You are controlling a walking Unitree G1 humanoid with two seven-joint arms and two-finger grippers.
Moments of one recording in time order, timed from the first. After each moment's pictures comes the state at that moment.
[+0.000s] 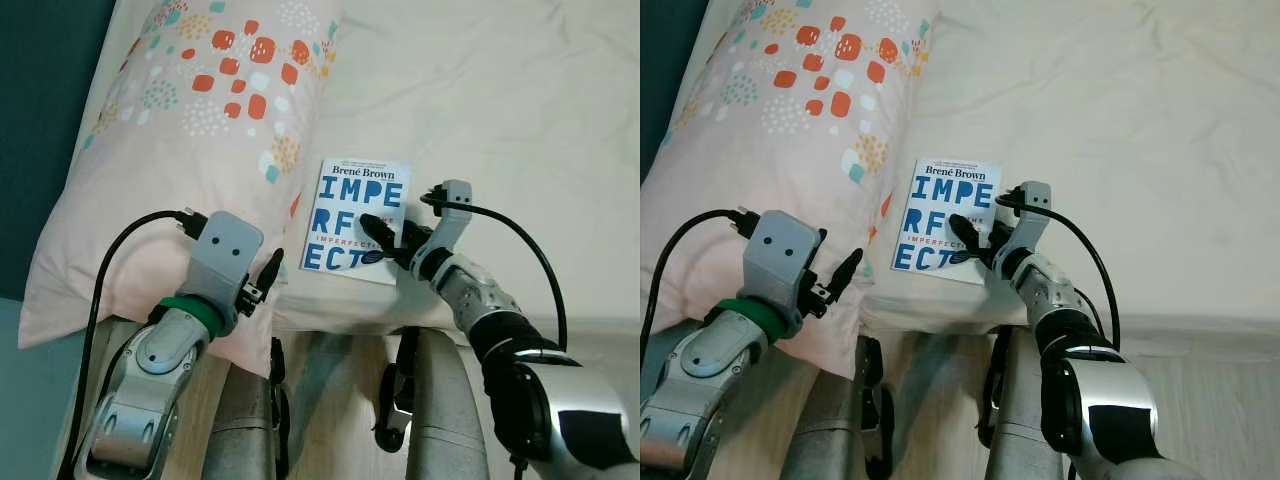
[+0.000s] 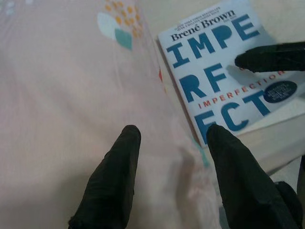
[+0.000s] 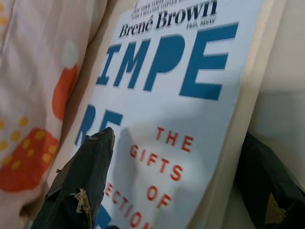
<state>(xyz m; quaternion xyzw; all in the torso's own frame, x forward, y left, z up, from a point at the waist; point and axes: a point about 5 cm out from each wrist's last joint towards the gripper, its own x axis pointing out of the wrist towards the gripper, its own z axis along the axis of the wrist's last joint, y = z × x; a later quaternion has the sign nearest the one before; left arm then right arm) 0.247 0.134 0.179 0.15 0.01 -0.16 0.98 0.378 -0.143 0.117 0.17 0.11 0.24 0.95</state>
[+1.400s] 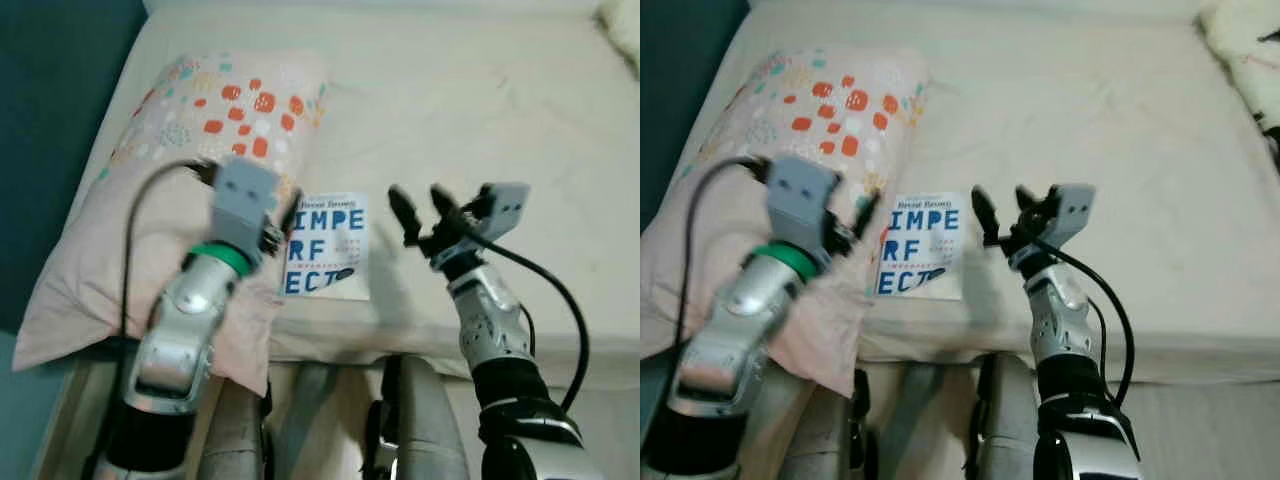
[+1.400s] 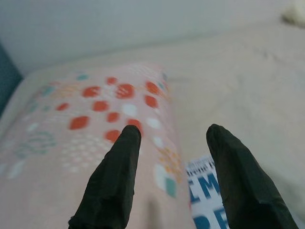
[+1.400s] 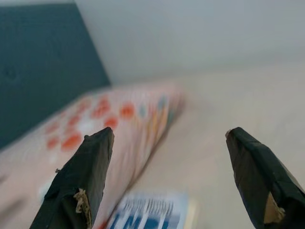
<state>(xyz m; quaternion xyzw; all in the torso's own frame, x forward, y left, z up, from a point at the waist) 0.303 0.131 0.212 0.08 -0.09 -0.09 0.99 0.347 -0.167 0.170 0.14 -0.18 0.18 0.96</state>
